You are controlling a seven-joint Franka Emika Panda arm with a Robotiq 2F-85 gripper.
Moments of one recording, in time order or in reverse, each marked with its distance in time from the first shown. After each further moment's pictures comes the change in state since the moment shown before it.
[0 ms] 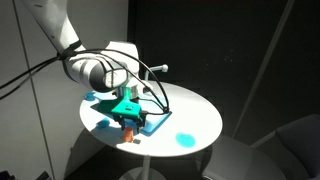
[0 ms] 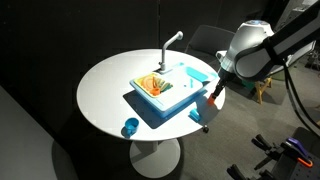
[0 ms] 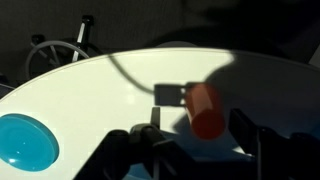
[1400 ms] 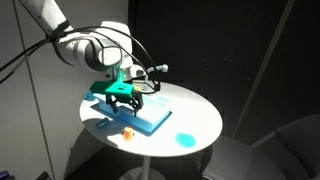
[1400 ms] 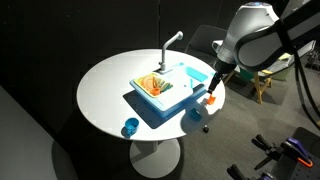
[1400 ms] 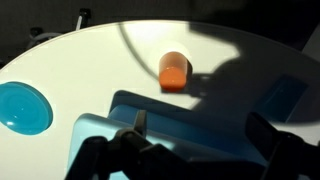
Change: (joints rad) arm 0.041 -0.111 0.037 0.013 -0.021 -0.116 0.088
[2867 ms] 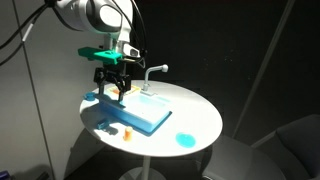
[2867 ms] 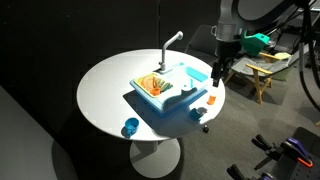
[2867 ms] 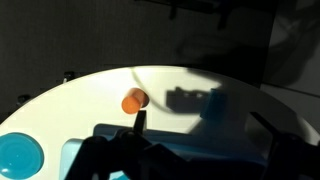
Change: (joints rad) arm 0.057 -0.108 0.018 0.170 0.066 -0.553 0.170
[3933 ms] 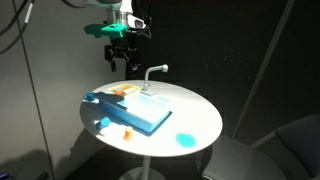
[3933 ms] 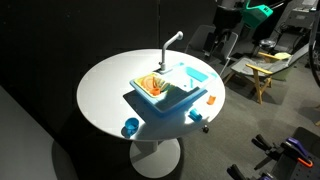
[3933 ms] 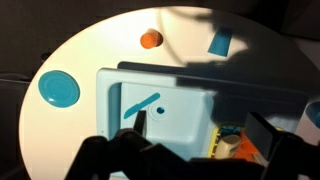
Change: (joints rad) arm 0.008 -0.066 0.001 0.102 -0.037 0.055 0.069
